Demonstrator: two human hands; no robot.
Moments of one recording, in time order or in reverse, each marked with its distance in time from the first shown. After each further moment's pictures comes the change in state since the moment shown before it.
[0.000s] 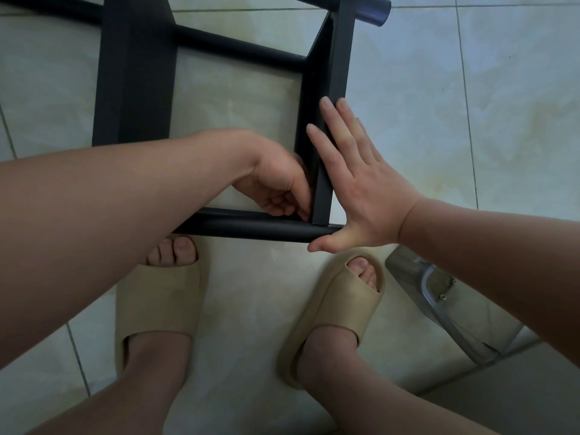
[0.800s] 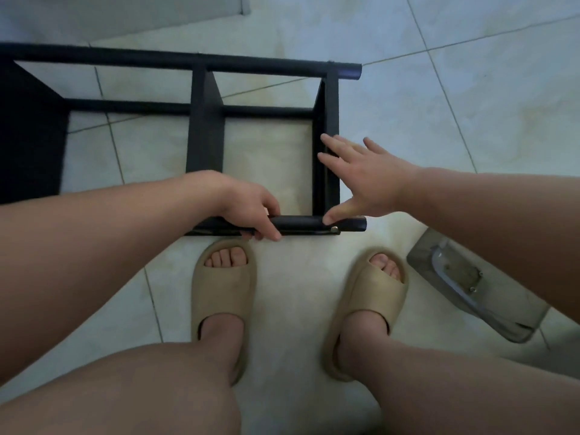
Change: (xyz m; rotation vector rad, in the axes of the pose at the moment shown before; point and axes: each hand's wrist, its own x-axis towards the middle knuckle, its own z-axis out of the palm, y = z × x) left_hand -0.117 -0.025 0.034 0.616 0.338 -0.212; right_hand 0.003 -0.037 -0.072 -0.090 -0.390 0.240
